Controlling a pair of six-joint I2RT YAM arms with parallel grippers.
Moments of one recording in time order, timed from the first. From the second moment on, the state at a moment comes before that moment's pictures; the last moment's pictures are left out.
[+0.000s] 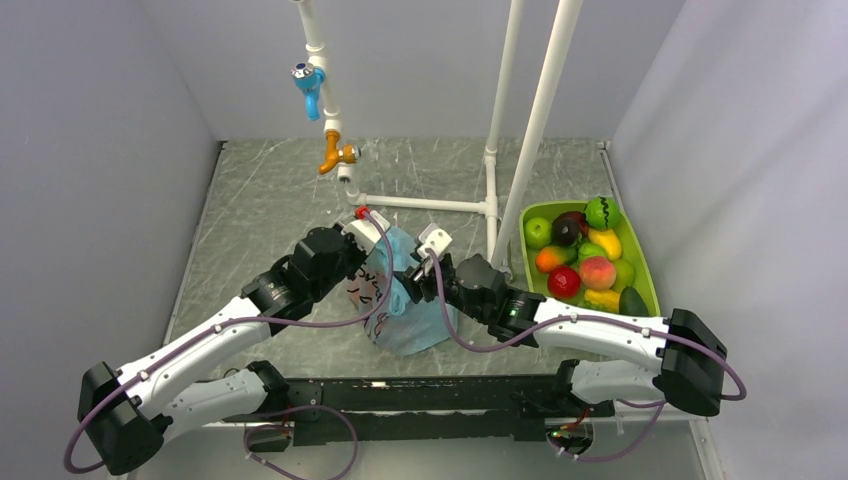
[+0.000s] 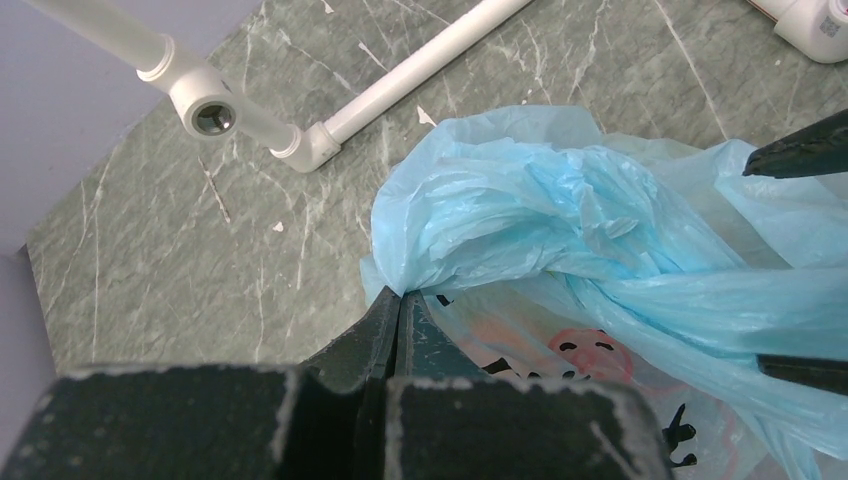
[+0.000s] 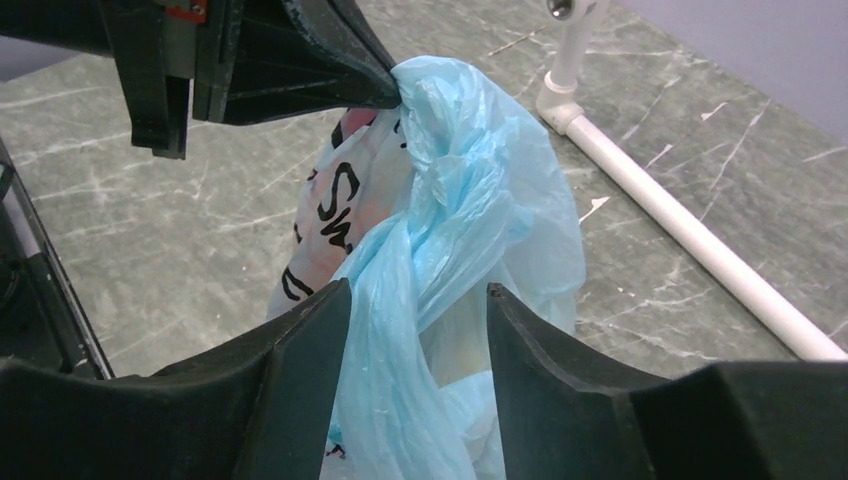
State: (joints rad) left arm -0.78 0.96 0.77 -0.21 -0.29 0.24; right arm 1.10 1.18 0.69 0.34 0.22 0.00
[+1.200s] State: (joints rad) left arm -0.75 0.99 0.87 -0.53 -0.61 -0.19; right arm 1.14 1.01 0.50 0.26 0.35 0.15
